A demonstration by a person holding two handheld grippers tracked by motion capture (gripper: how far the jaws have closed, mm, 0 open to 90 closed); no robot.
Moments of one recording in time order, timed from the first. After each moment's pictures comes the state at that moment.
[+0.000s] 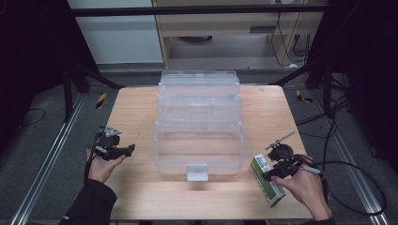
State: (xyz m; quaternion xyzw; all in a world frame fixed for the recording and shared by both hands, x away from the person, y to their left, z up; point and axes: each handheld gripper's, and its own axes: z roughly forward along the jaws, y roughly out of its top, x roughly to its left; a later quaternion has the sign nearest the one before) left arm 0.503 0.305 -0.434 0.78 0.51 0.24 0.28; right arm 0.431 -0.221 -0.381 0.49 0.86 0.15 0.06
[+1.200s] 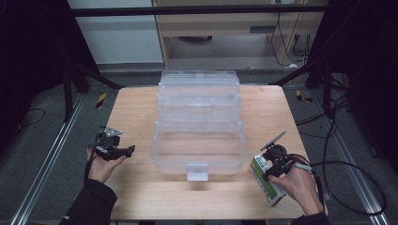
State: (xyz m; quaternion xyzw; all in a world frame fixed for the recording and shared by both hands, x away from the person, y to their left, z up) left arm 0.505 0.305 -0.438 0.78 0.51 0.24 0.27; right arm 0.444 -0.213 -0.397 0.50 0.86 0.10 0.04
